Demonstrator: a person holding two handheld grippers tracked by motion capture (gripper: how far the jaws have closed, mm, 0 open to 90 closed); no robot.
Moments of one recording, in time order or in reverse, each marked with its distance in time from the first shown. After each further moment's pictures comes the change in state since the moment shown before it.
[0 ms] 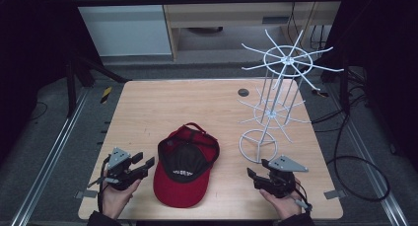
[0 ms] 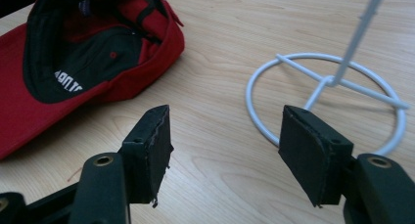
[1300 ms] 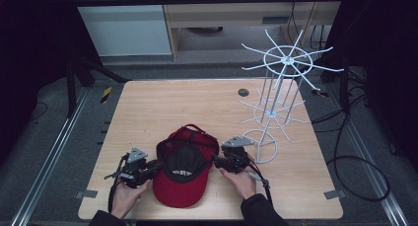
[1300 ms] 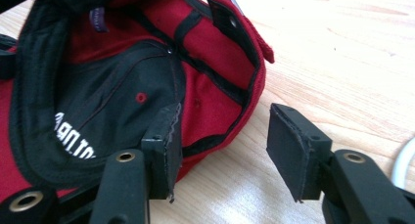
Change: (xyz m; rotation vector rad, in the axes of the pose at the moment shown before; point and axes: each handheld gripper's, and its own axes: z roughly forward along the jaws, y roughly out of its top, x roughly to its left) left arm -0.006 -0.008 0.036 0.198 -0.047 0.034; right arm 0.046 0.040 0.118 0.092 0.081 -0.006
